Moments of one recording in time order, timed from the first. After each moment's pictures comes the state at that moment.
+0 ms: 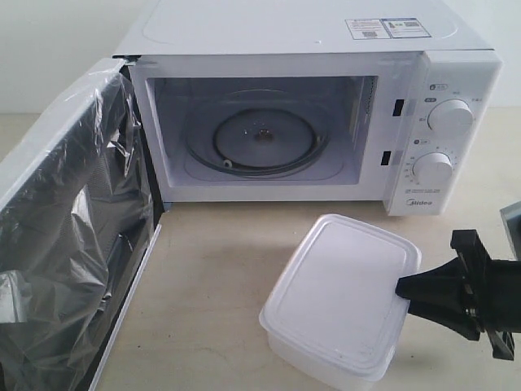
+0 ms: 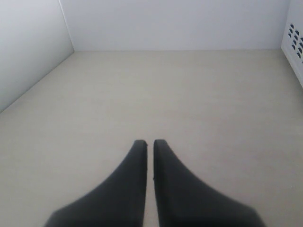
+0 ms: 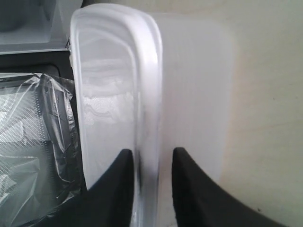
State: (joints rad) left arm 0.30 0.00 0.00 -0.09 0.34 0.18; right arm -0.26 1.82 -0.36 1.67 1.04 -1.39
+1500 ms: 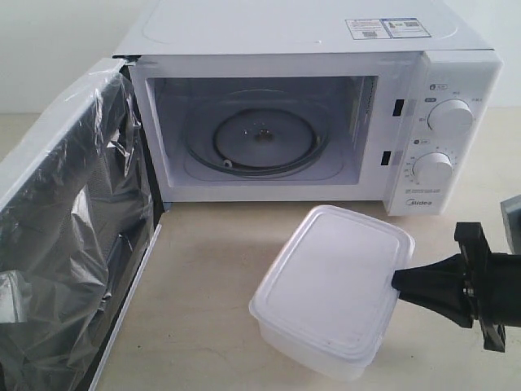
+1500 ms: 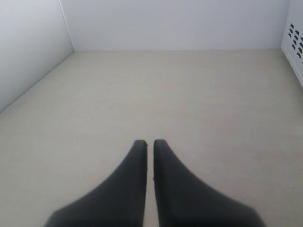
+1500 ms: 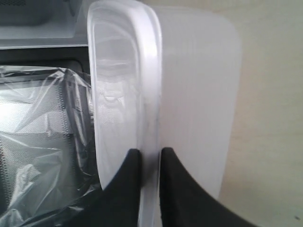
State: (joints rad) left arm 0.30 0.00 0.00 -0.09 0.34 0.18; right arm -0.26 1.82 -0.36 1.69 1.13 -1.42
